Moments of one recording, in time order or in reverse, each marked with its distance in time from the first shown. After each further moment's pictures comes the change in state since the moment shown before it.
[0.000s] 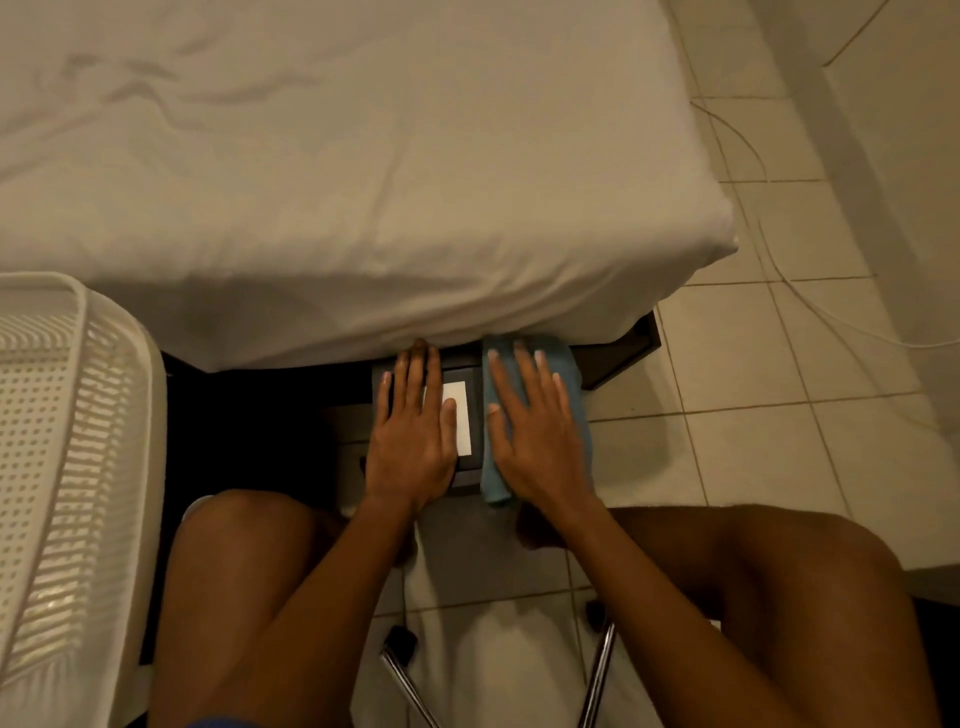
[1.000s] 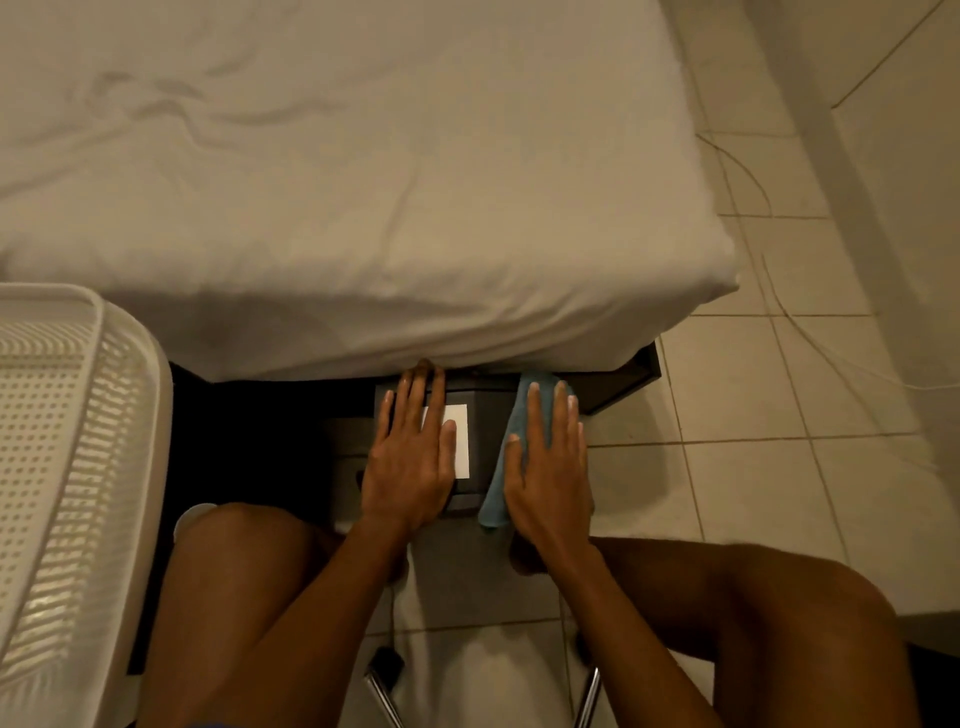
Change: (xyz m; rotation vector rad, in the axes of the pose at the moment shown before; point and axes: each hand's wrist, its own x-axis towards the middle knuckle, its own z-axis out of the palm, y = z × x) left_hand 0.000 0.002 -0.003 -0.017 0.010 -0.012; right_hand -0.015 0.007 0.006 0.081 0.036 0.224
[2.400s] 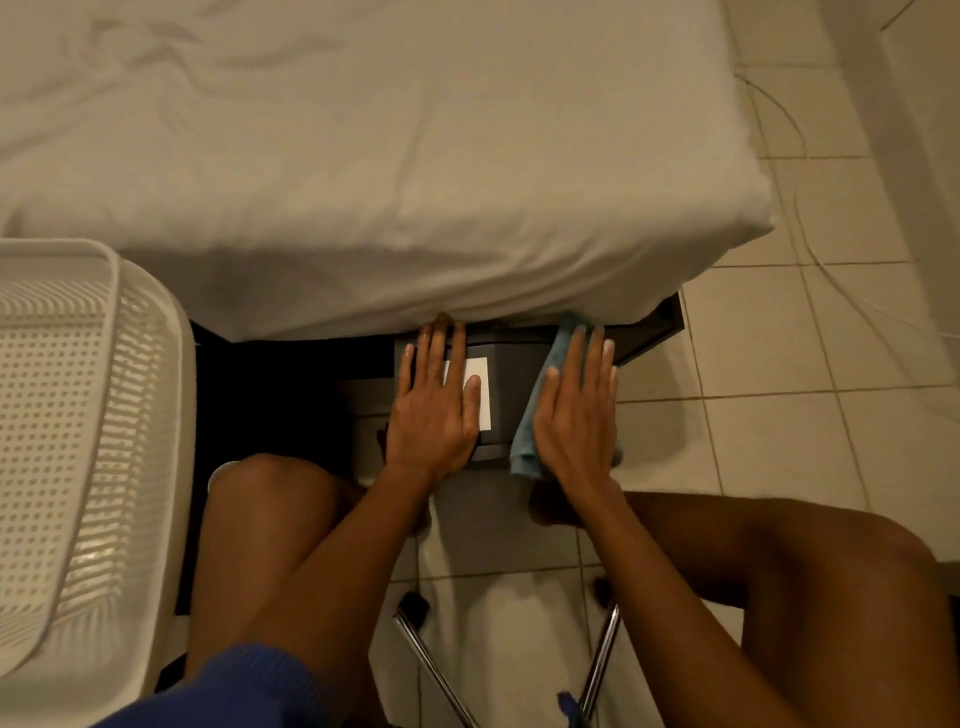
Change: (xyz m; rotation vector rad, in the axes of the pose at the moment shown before) left_hand 0.002 0.001 0.002 0.041 -0.012 0.030; right_hand 0.013 -0.003 -0.001 -0.036 0.094 0.098
